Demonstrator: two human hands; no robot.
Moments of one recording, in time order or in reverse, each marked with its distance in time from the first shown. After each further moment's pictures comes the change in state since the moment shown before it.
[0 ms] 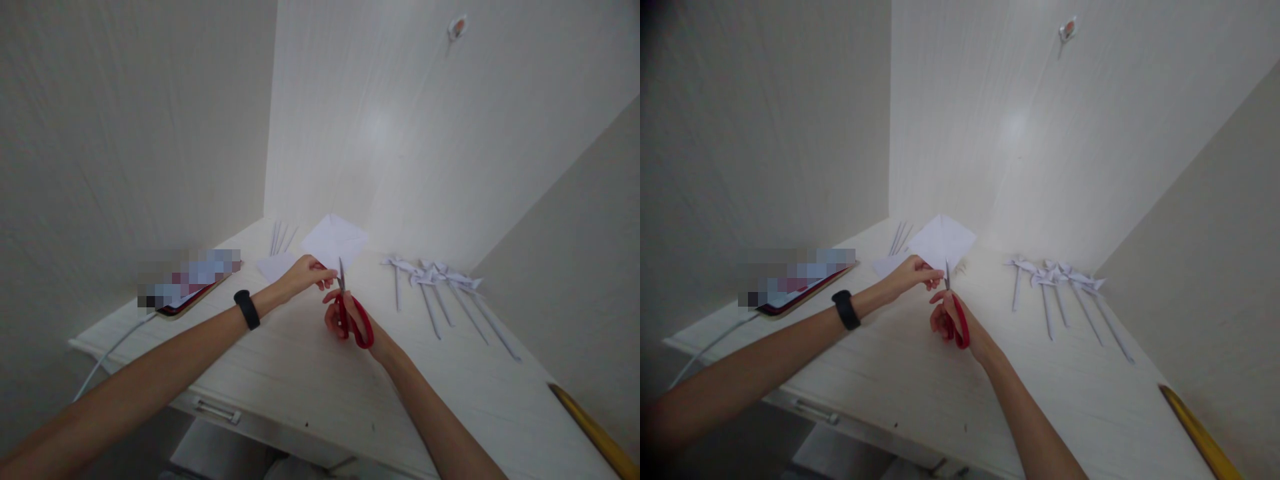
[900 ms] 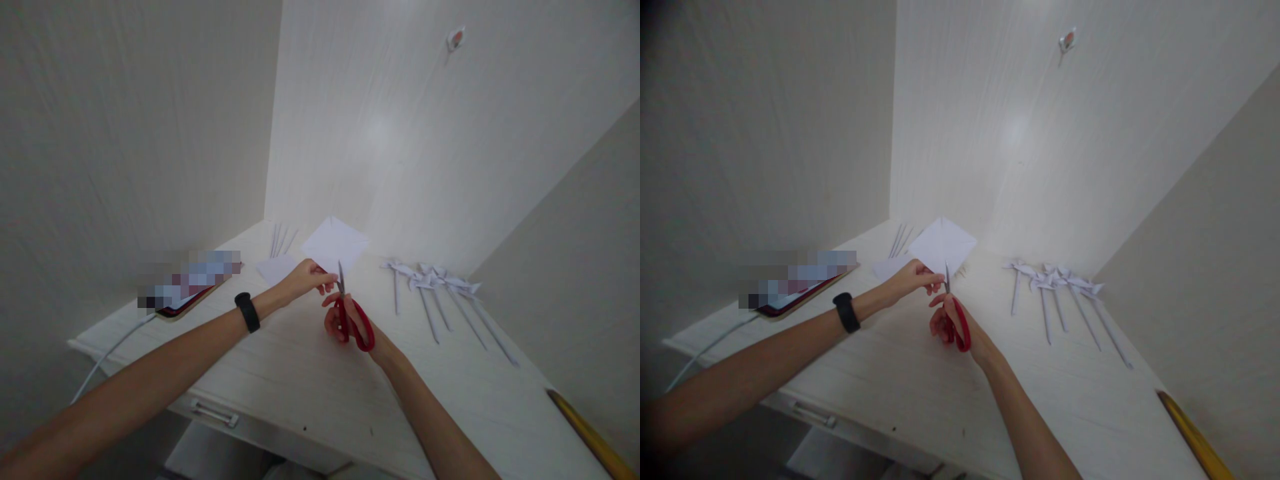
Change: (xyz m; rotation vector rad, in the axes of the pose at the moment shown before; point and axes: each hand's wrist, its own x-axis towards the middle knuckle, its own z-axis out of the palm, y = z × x) left_hand 0.001 -0.003 0.001 -0.015 -0.016 0.005; right_hand 0.001 0.002 -0.003 0.037 -0.028 0.006
